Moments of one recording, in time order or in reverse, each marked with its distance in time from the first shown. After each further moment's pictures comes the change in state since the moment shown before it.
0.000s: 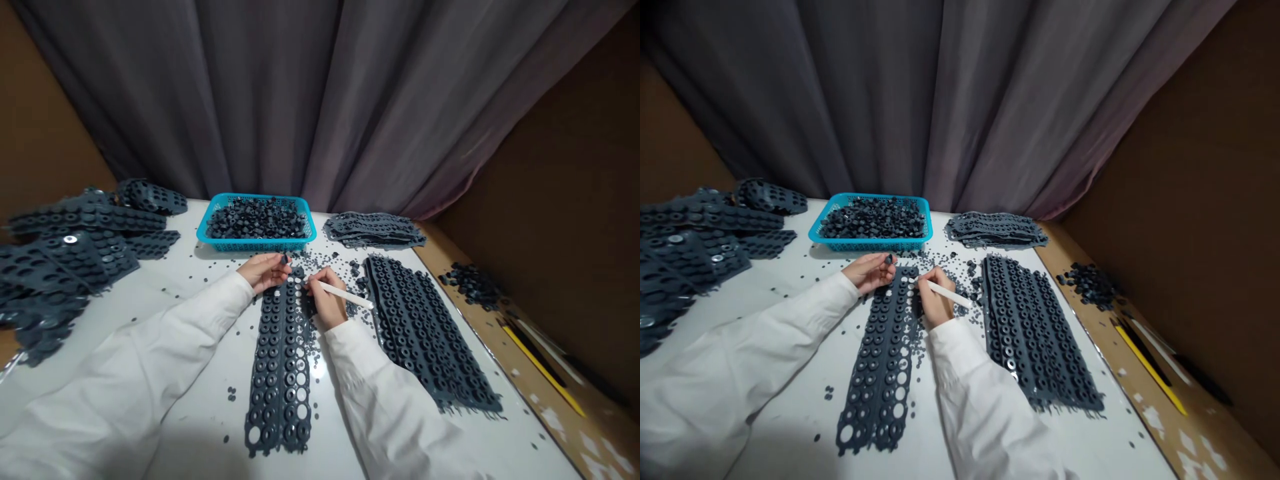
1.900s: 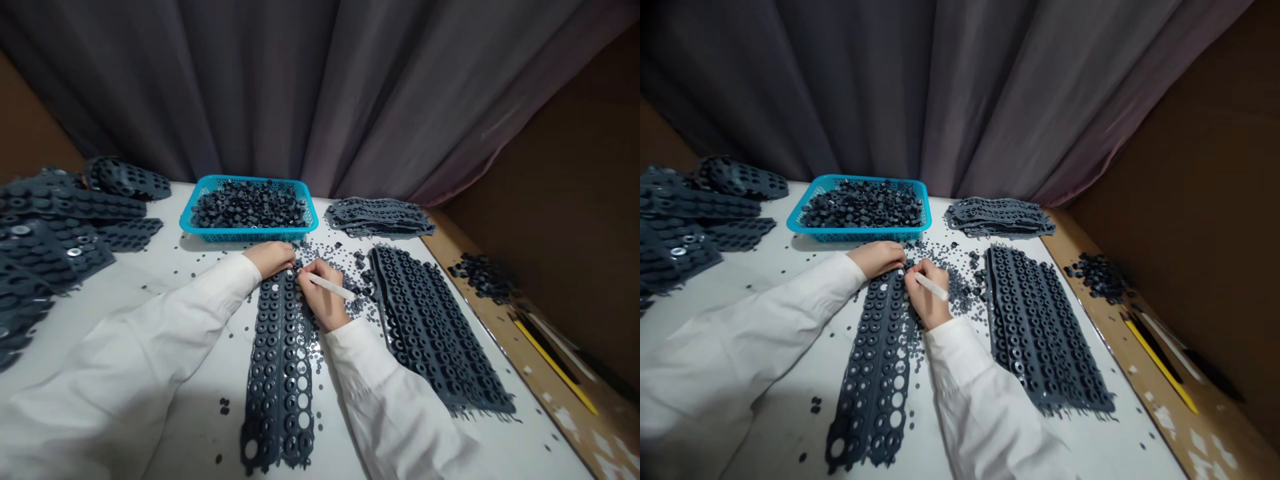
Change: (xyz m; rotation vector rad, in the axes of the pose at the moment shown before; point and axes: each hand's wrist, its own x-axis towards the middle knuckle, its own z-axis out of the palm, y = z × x) left_hand 0.039 0.010 -0.001 1.414 -0.319 0.397; right_hand 0.008 -0.006 0.010 -0.323 -0.031 -0.085
